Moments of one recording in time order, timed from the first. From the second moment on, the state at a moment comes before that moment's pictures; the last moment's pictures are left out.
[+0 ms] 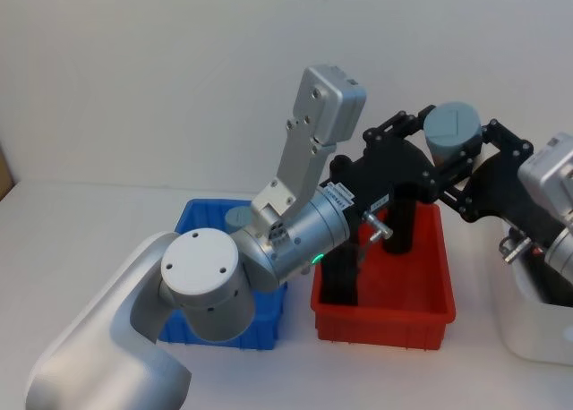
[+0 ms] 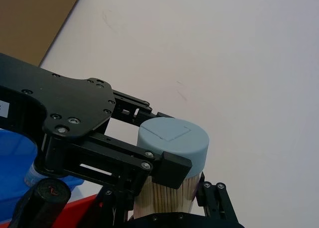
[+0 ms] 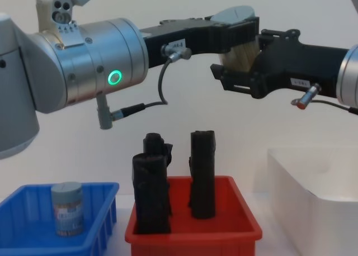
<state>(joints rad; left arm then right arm) -0.38 0.26 0.41 -1.66 -0.34 0.07 -0.36 0.35 0.27 -0.34 -1.60 -0.19 -0.11 0.39</state>
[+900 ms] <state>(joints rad) -0.39 0.26 0.41 -1.66 -0.33 0.08 -0.36 0.31 0.30 -0.32 -1.61 -0.15 -0.10 0.32</state>
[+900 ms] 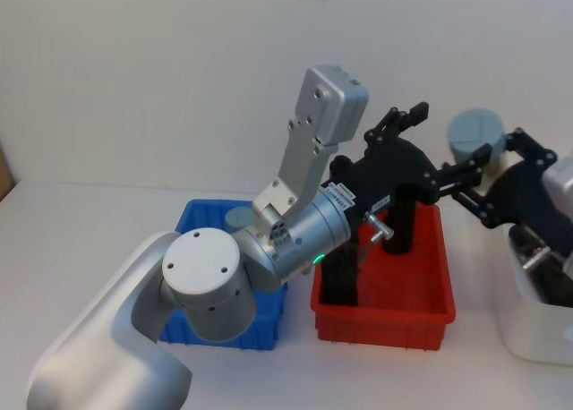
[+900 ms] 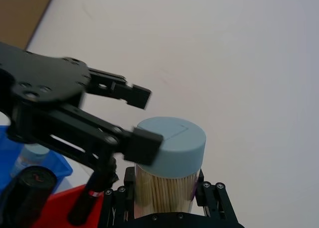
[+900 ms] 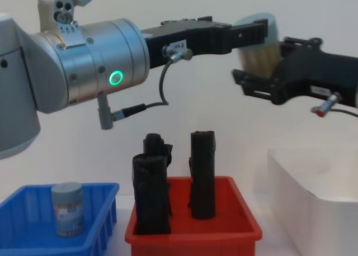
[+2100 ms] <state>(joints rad) -0.39 0.26 0.41 -1.66 -0.34 0.08 -0.36 0.20 0.41 -0.19 -1.52 0.22 0.08 0.07</state>
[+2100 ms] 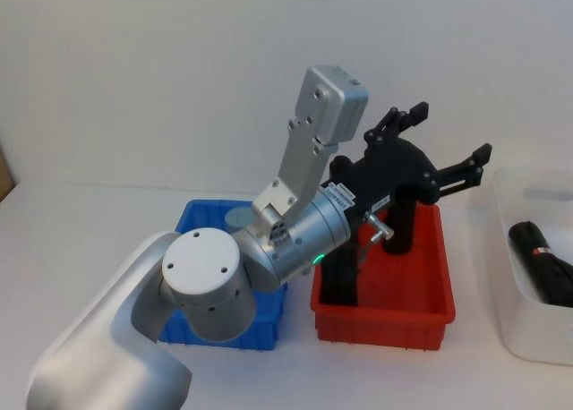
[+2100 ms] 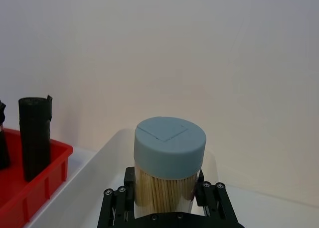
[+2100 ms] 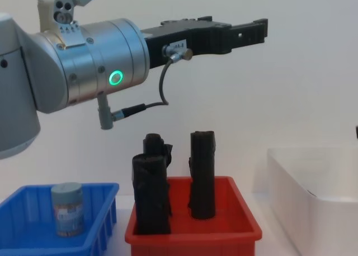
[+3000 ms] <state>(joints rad) -0.39 0.26 0.41 -1.66 -0.33 0.08 -0.36 0.33 0.40 -0.20 -1.51 0.22 0.26 0.38</state>
